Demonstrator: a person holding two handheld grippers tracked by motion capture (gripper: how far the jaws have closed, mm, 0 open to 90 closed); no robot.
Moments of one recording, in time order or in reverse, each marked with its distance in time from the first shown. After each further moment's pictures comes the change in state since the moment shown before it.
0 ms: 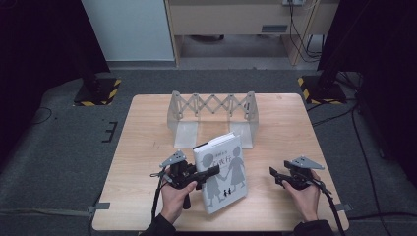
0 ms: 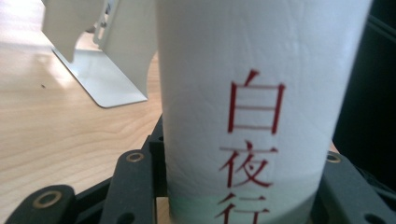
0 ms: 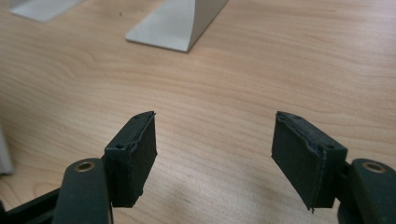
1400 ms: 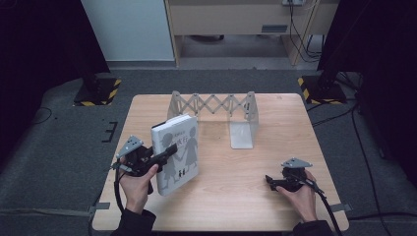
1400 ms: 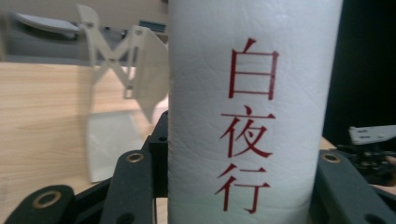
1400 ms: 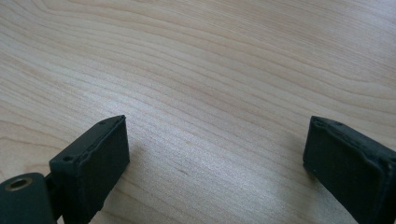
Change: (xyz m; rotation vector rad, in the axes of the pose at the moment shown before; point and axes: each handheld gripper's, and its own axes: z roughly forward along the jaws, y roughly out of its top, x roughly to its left) left arm 0.017 0.061 -0.093 -0.103 0.373 0.127; right arm 0.004 -0.007 0.017 0.173 -0.018 -0.104
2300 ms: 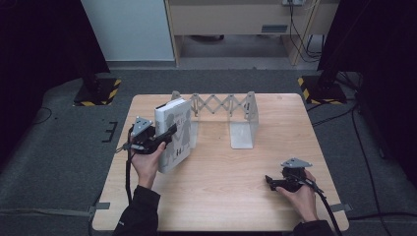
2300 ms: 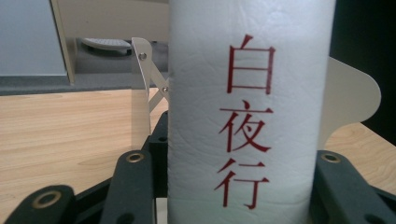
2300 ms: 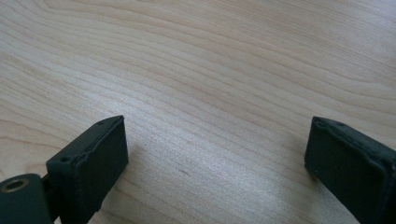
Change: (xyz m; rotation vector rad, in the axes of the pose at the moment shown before) left arm 0.023 0.023 0.058 -0.018 0.183 0.068; right arm 0.001 0.000 0.001 0.000 0.001 0.005
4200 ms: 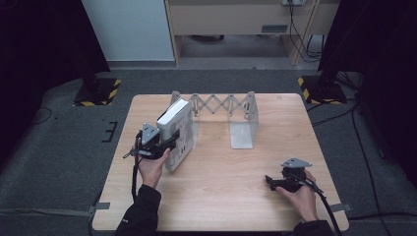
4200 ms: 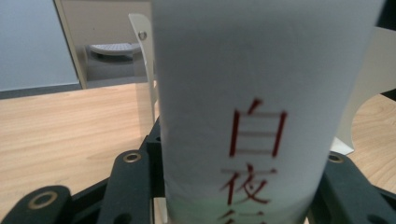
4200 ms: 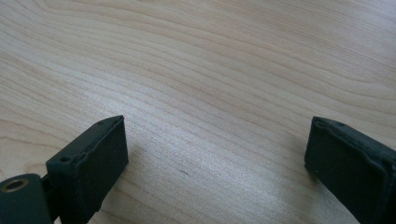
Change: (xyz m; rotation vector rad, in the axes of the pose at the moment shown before) left arm 0.001 -0.033 0.009 0.004 0.036 0.104; right arm 0.000 0.000 0.000 0.000 0.001 -0.003
